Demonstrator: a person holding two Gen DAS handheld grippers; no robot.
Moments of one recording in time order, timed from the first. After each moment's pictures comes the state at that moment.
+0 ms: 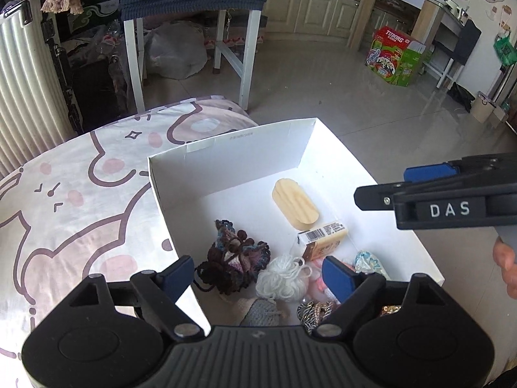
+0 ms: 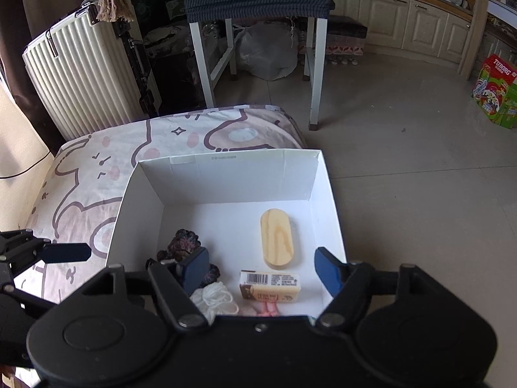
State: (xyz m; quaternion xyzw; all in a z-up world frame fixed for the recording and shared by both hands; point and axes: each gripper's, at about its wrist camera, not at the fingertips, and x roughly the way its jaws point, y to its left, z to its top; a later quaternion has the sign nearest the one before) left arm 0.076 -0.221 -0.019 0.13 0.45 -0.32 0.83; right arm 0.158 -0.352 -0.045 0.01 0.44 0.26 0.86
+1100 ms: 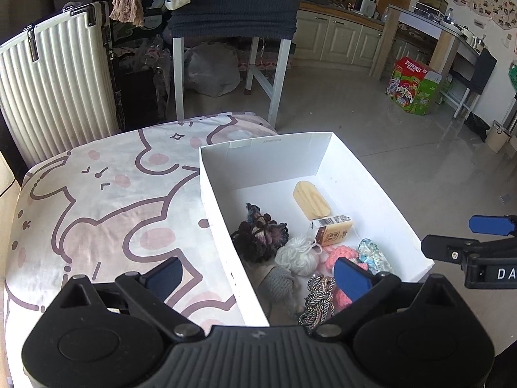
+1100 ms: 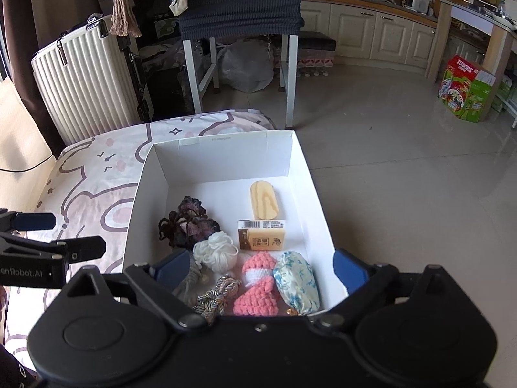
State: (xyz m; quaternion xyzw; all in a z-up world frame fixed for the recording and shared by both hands) left arm 0.012 -0.156 0.008 0.10 0.41 -0.28 0.86; right arm 0.046 -0.395 -0.027 0.03 0.41 0.21 0.89
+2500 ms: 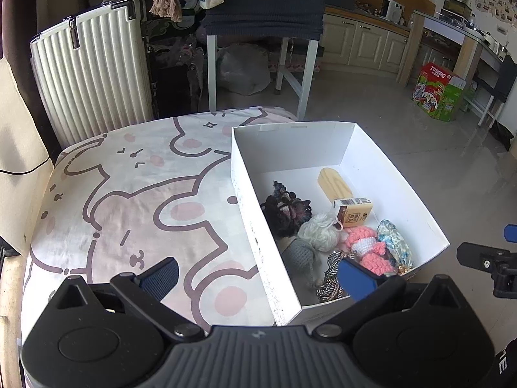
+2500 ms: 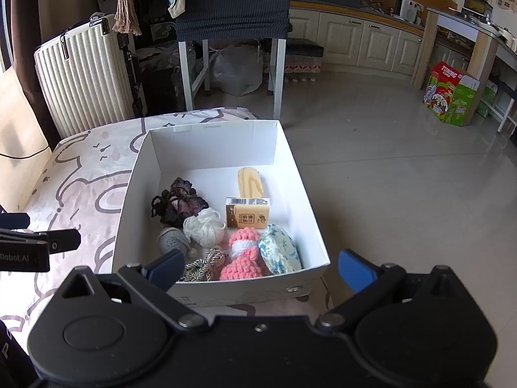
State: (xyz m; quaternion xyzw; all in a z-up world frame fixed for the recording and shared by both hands) left arm -0.030 -0.129 0.001 0.10 0.40 -0.22 0.88; right arm -0.005 -0.411 -0.038 0.02 0.38 0.19 0.90
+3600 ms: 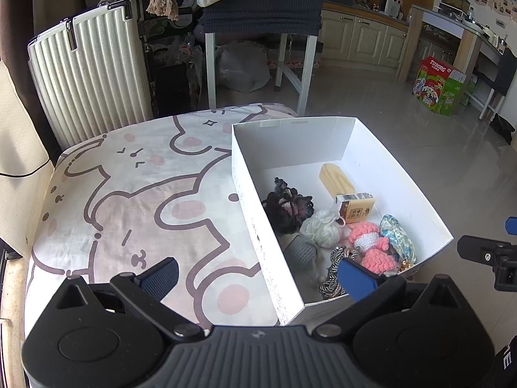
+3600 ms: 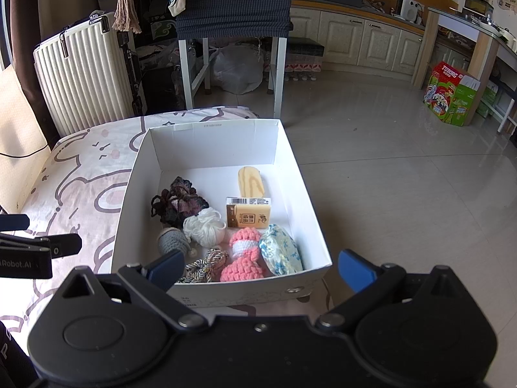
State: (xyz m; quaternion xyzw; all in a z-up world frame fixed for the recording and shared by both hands) left arm -0.031 -0.131 -0.003 0.11 0.41 -0.22 0.88; right arm -0.004 -0.410 -0.038 0.02 0.38 0.19 0.90
